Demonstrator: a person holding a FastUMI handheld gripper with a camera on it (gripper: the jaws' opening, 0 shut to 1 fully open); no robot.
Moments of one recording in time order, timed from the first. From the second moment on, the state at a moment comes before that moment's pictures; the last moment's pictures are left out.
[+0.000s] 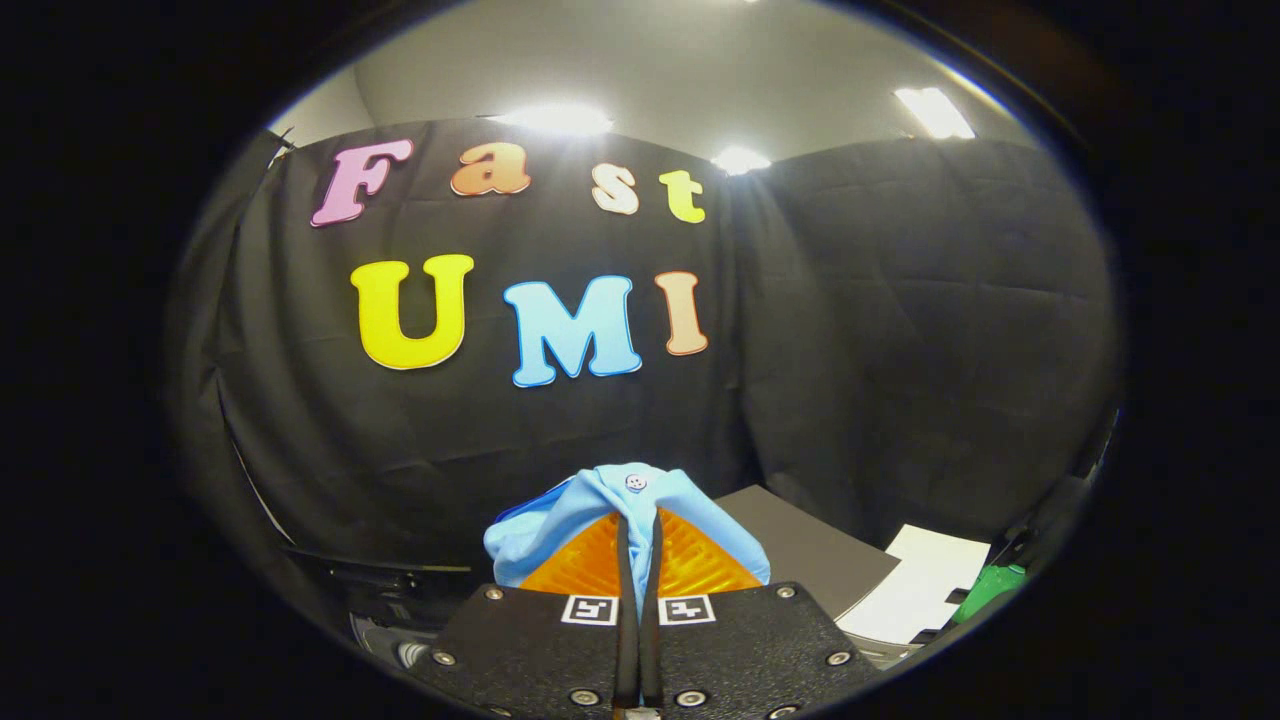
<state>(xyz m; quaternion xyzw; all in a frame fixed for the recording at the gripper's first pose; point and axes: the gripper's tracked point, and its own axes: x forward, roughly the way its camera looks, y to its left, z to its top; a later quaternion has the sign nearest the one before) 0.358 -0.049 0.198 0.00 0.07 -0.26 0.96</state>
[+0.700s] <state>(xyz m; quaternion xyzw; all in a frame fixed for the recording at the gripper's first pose) 0.360 0.160 0.146 0.00 0.11 -0.12 0.99</state>
